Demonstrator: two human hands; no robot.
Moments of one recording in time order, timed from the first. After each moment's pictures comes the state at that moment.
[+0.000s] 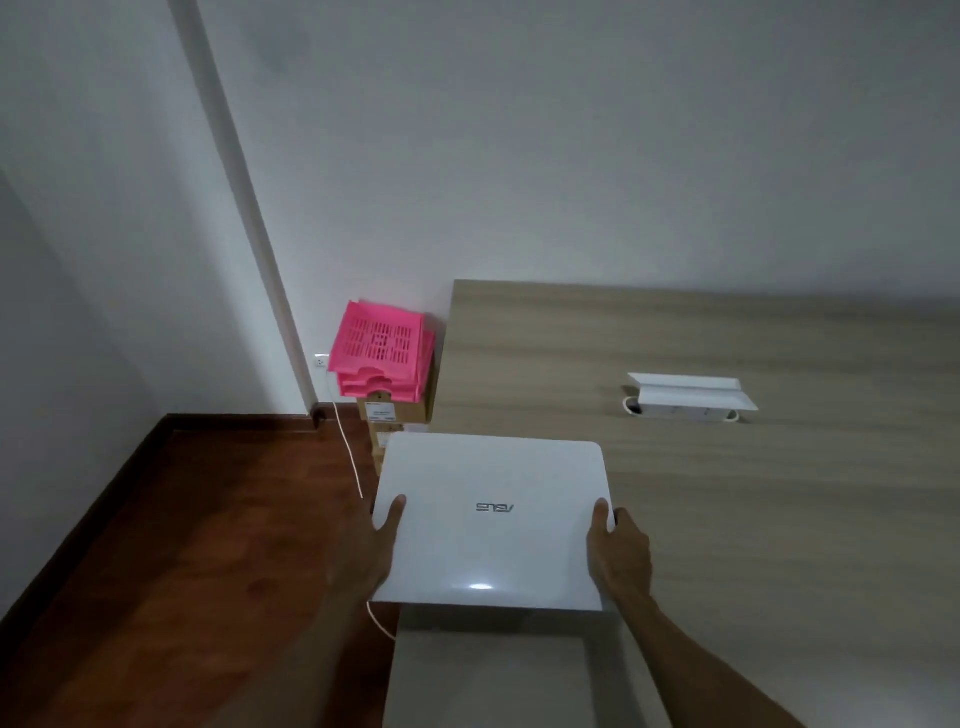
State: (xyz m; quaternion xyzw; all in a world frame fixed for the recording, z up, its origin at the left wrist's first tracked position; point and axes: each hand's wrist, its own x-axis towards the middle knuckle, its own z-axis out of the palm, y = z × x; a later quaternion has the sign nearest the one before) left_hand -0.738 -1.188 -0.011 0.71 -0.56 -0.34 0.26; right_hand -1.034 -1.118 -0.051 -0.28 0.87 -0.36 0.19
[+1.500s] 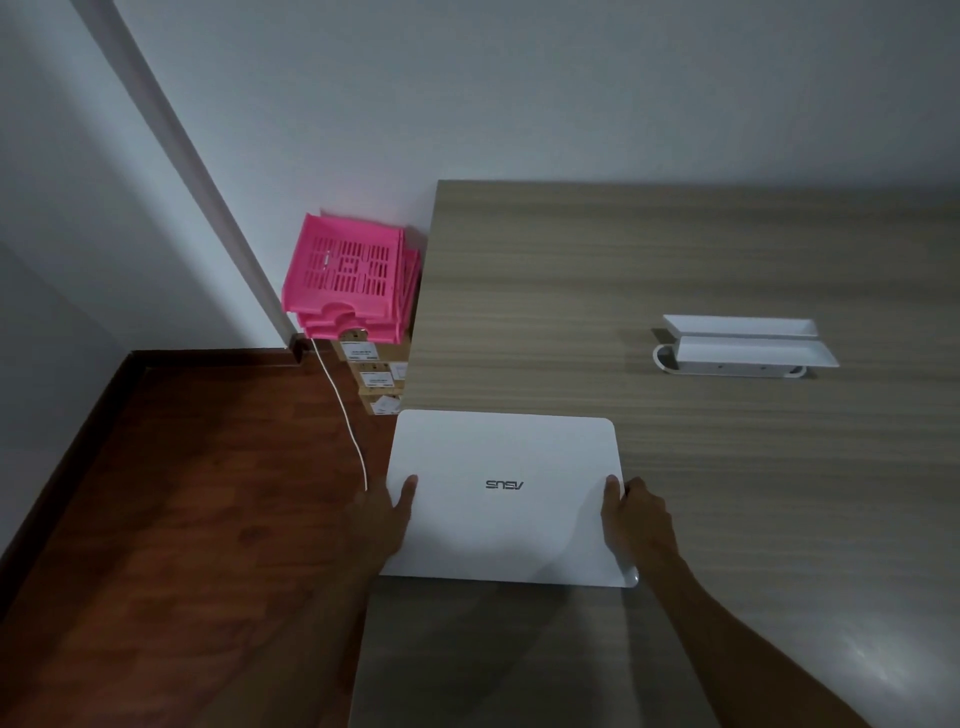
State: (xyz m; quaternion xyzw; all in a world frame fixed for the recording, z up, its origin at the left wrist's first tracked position) left_hand -0.815 -1.318 -0.135 0.74 -0.61 -0.28 0.09; right_hand -1.131 -1.227 -0.154 -0.34 0.90 -0.15 0.22
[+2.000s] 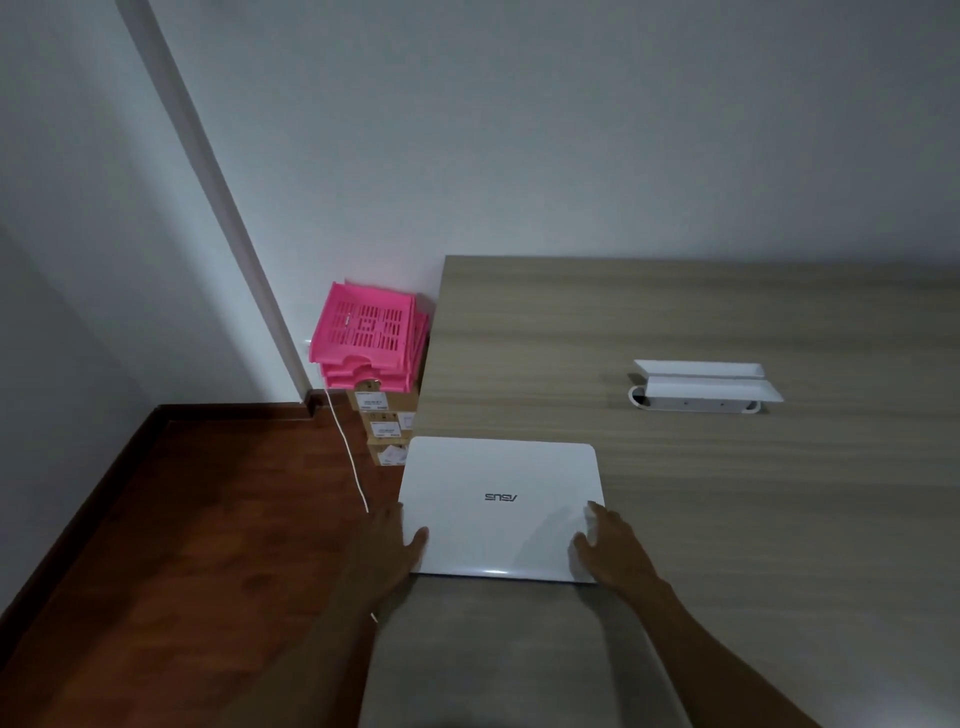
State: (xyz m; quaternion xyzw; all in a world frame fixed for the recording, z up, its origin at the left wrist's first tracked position) left_hand -0.787 -1.264 -0.103 0.65 -0.71 -0.26 0.06; right_hand -1.101 -1.168 -0.095 -0.48 0.81 -0.14 0.30
